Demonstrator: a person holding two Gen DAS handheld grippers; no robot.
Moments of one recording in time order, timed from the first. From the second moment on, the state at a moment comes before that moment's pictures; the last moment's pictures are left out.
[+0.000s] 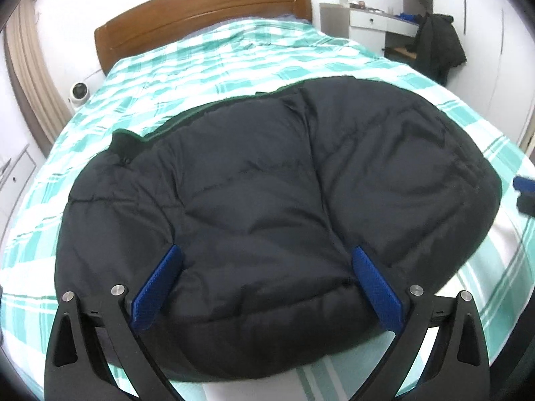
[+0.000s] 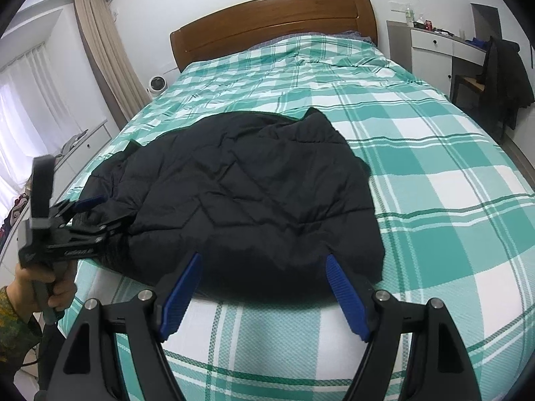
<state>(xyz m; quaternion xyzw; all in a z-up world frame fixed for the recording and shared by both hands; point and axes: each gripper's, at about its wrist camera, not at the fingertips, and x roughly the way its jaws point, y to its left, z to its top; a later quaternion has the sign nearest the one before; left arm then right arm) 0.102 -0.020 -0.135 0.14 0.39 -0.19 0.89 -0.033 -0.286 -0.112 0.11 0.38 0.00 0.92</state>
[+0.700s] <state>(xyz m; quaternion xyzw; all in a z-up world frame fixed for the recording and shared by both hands) 0.071 -0.029 -0.099 0.08 0.38 -0.29 0.87 -0.042 -0.366 -0.166 0.31 0.39 -0.05 0.86</state>
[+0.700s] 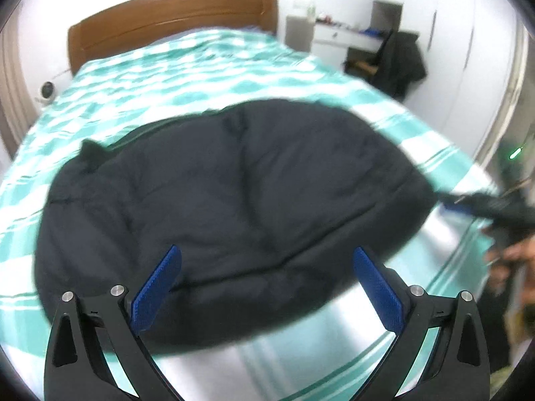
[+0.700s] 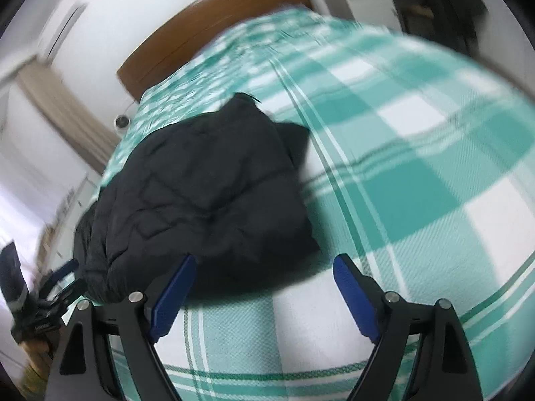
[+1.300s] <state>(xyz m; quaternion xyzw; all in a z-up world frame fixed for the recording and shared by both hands) 0.097 -0.096 -0.142 0.13 0.44 -0.36 0.82 -0.022 -0.372 -0.171 0.44 0.32 0.04 0.84</state>
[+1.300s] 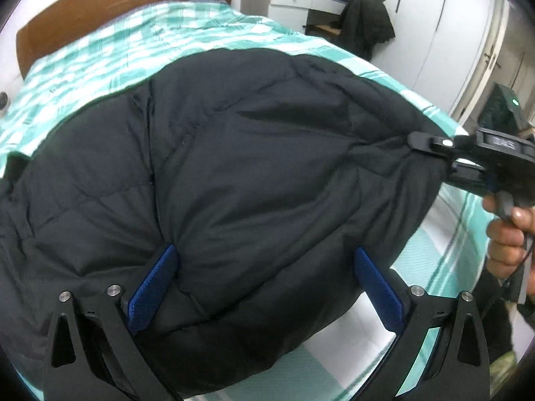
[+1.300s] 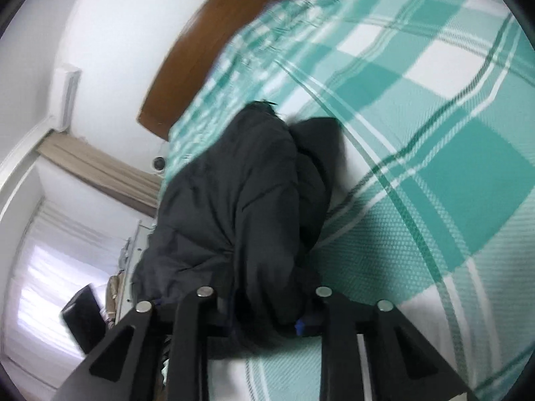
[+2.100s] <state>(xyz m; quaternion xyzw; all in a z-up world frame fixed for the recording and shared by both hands) 0.103 -0.108 -0.127 0.15 0.47 -0.41 0.77 0.032 -0.441 -0.214 0.48 0.38 0.09 0.79</state>
